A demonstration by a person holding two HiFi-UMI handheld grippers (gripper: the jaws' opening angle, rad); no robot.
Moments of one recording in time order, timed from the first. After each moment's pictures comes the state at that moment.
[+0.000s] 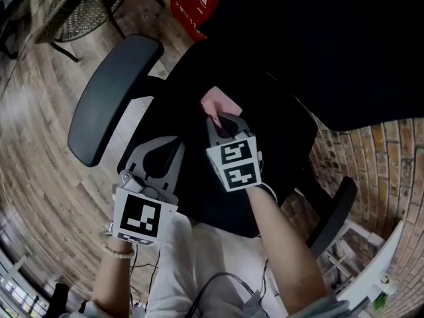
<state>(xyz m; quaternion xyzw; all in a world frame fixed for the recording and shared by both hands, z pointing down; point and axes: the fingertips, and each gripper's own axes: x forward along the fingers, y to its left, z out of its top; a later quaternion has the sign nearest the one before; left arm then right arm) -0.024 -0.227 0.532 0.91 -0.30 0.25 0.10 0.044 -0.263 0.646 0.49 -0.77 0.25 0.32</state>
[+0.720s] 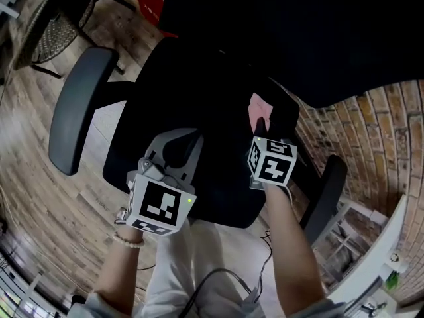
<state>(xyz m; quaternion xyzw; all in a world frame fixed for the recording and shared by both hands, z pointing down) 0.084 -0.202 0.534 0.94 -0.20 0.25 0.09 0.262 -0.183 0.644 0.71 -0.54 0.33 0.30</state>
